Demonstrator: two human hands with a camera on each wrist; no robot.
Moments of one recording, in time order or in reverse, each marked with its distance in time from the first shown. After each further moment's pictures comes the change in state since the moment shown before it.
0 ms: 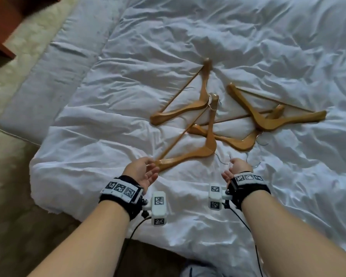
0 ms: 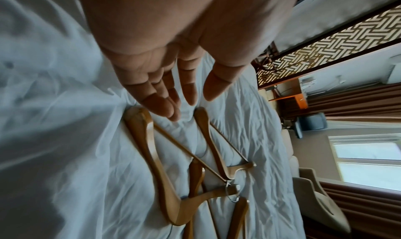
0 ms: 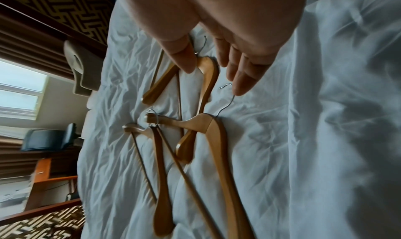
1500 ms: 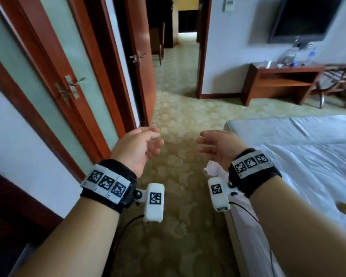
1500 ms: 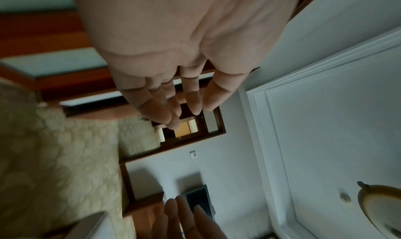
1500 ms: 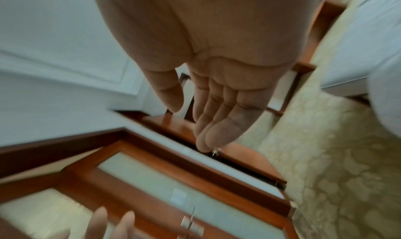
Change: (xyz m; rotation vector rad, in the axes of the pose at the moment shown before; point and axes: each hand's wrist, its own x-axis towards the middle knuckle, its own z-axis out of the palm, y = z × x) left_hand -0.492 -0.354 -0.542 -0.796 0.600 0.921; right_hand -0.617 0.449 -0.026 -0.966 -1.593 -0.644
